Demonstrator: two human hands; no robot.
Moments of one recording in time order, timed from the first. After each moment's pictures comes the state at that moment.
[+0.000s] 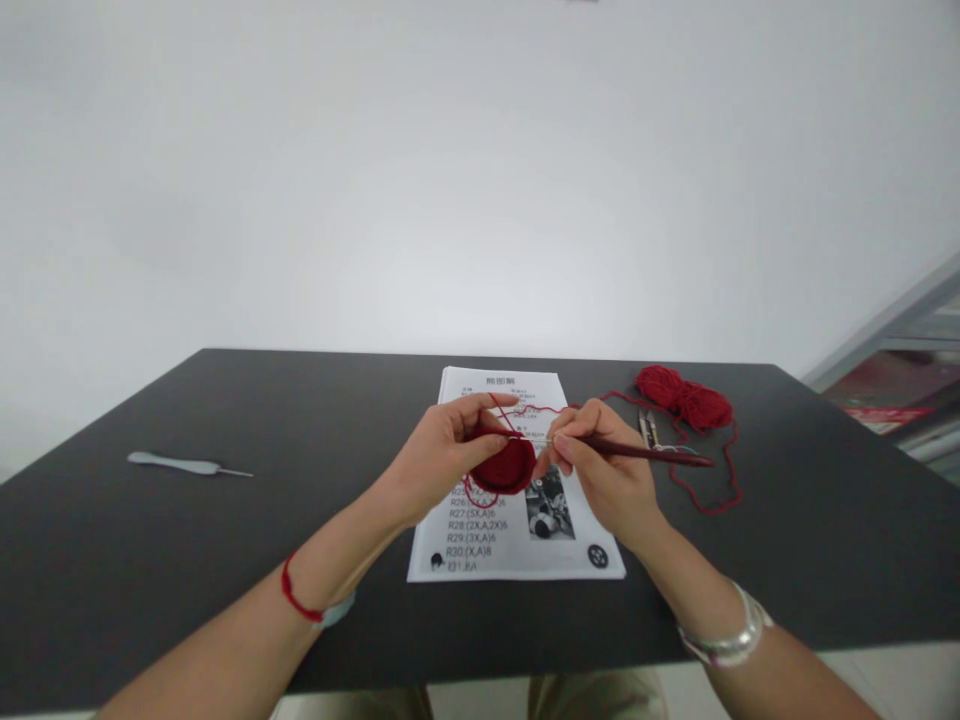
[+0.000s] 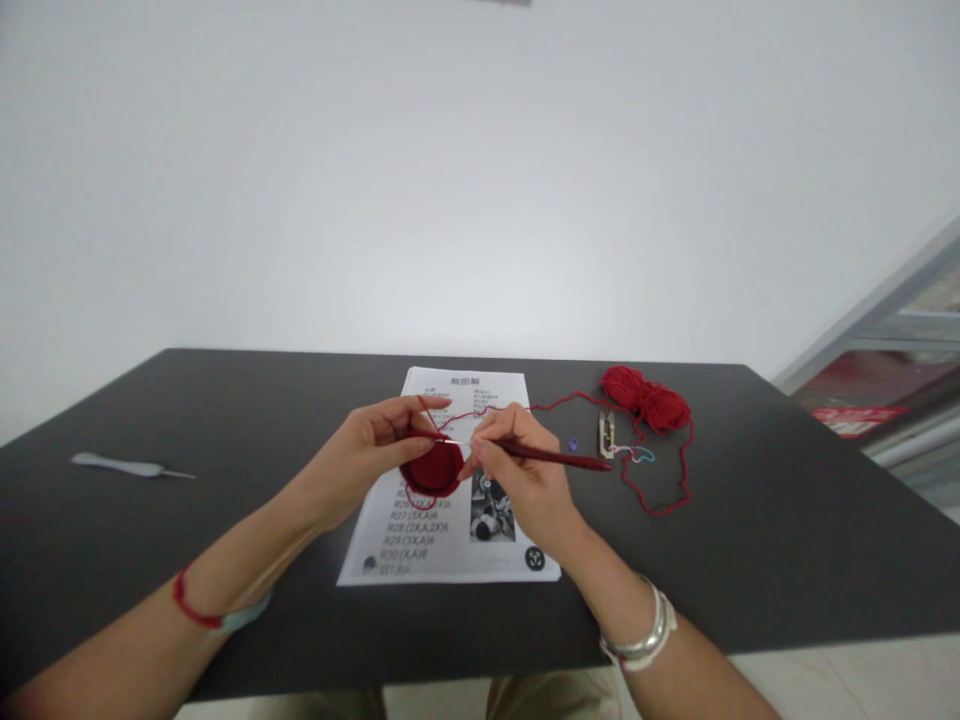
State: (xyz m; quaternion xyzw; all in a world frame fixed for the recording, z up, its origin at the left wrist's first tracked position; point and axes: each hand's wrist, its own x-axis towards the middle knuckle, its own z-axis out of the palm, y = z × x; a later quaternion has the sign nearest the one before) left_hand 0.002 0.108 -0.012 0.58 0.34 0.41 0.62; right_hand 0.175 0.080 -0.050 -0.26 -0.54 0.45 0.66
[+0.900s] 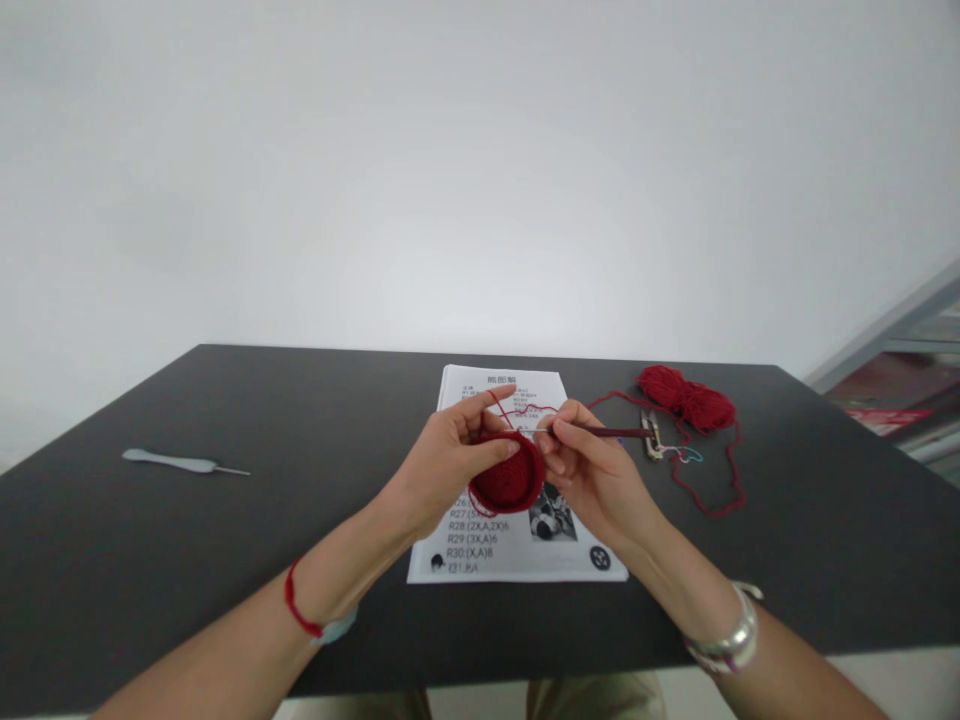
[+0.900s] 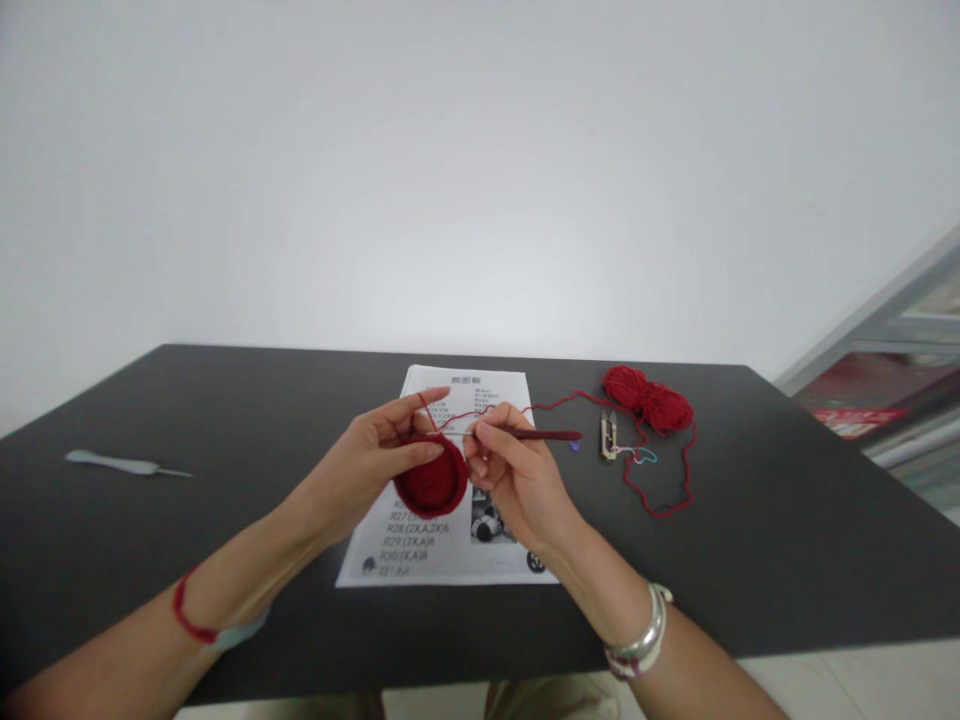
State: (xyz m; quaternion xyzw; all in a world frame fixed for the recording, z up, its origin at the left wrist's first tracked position) left_hand 0.007 0.105 -0.017 0.53 0.34 0.44 0.64; right_hand 0.163 0.080 -0.043 -0.25 -0.33 0.67 0.62
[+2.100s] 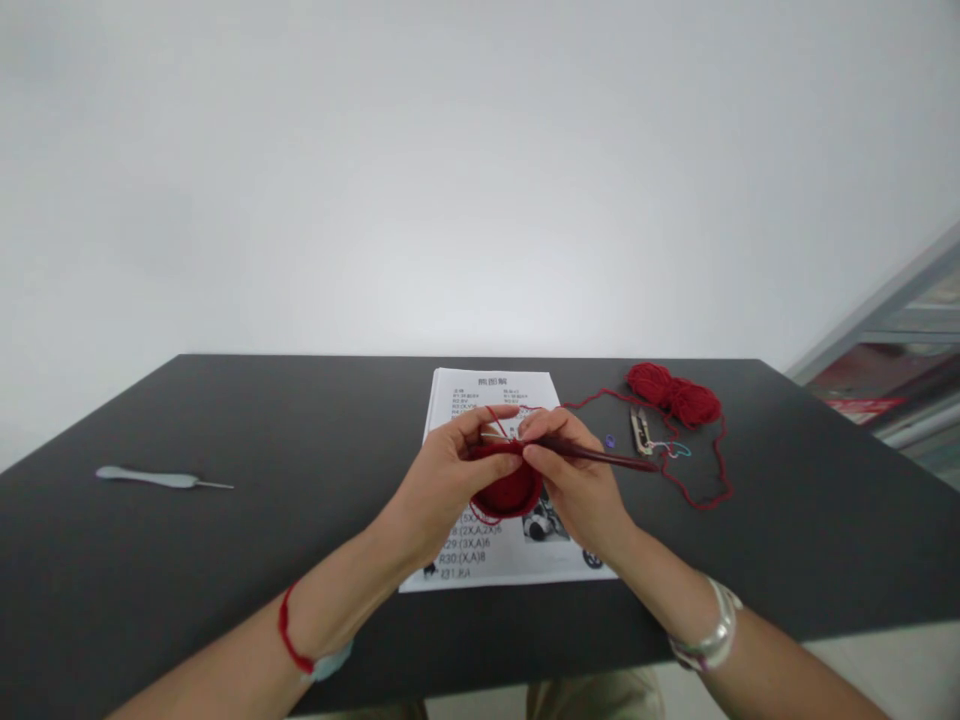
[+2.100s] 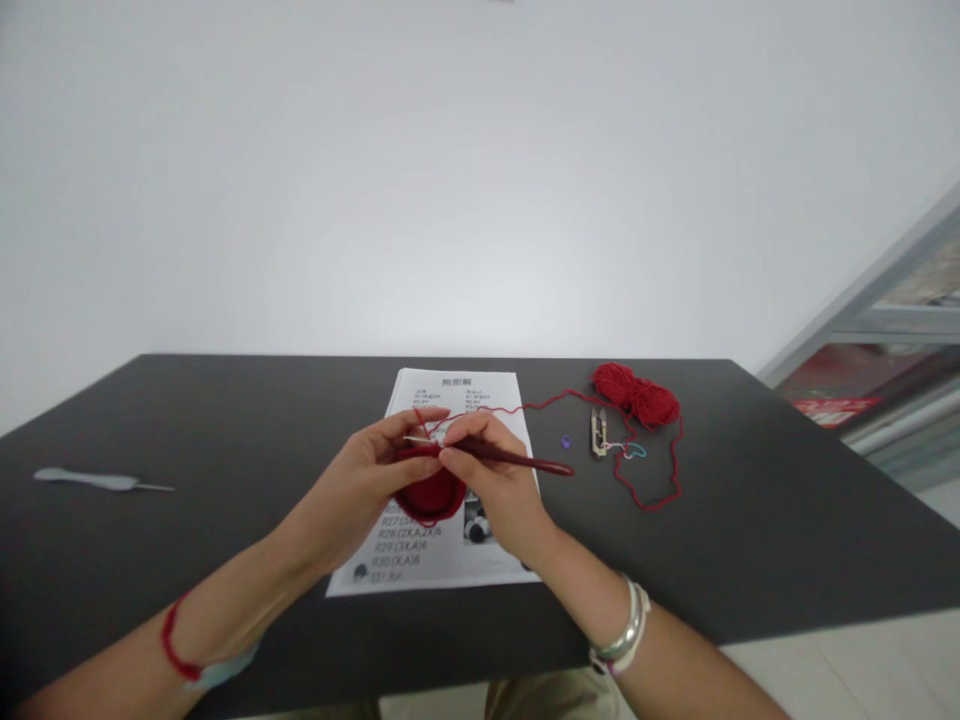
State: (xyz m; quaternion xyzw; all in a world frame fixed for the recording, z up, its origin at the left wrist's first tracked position) left_hand 0.016 0.095 -0.021 0.47 0.34 0.44 0.68; right_hand 0.157 0.082 -0.061 -0.27 -0.47 0.51 0.67
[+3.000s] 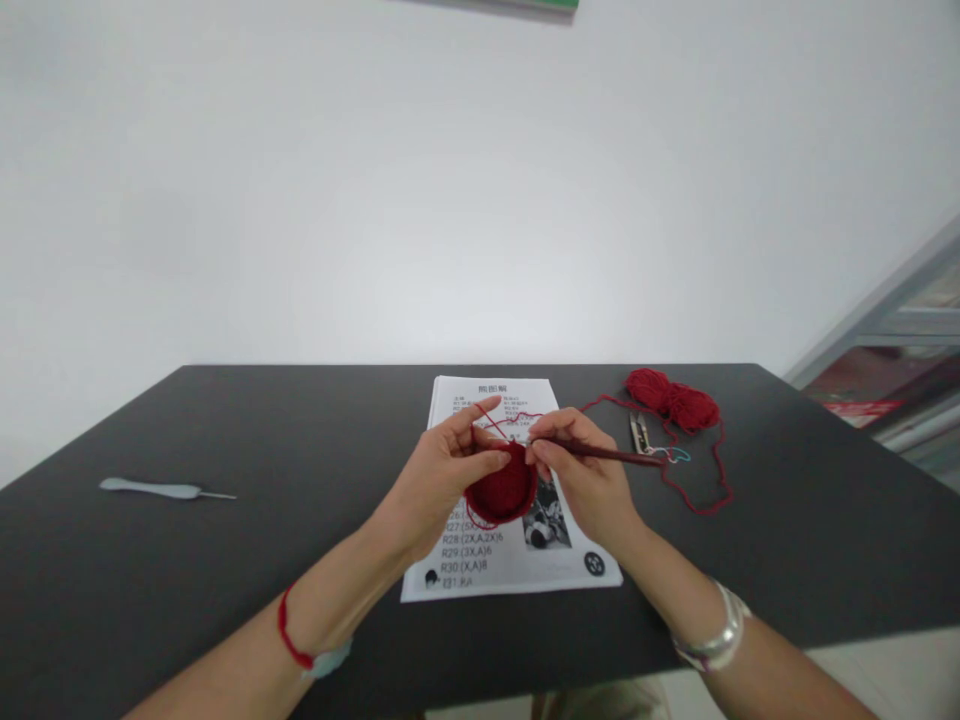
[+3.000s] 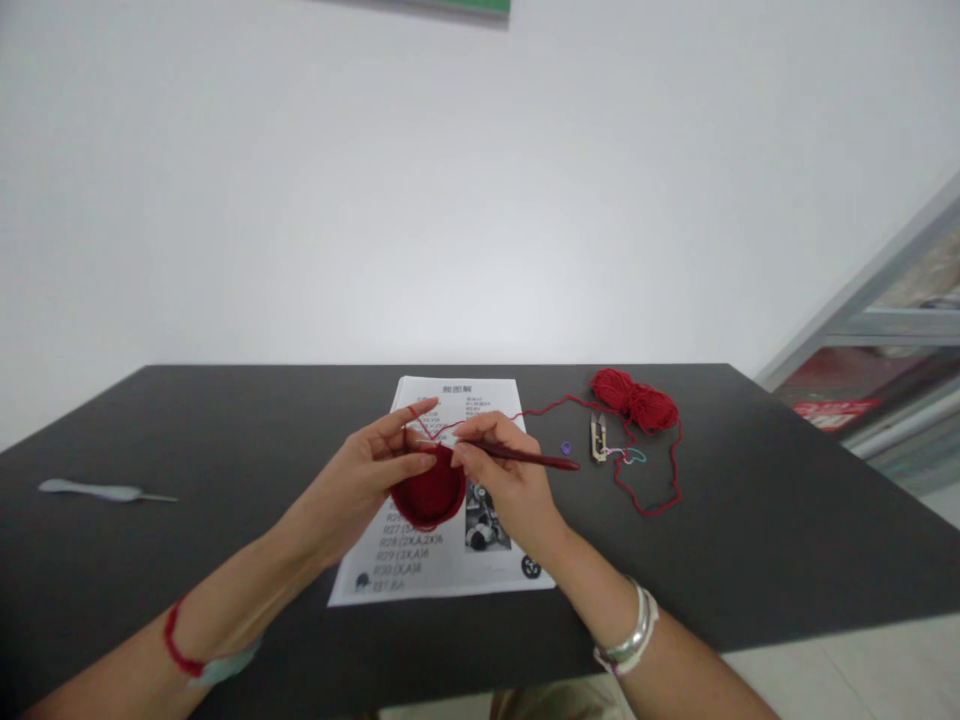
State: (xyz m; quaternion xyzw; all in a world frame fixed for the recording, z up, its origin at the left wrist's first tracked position) left_hand 0.010 0.104 -0.021 0.47 0.35 0.44 0.68; right_hand 0.168 0.085 -0.054 -0.31 -0.52 0.45 0.66
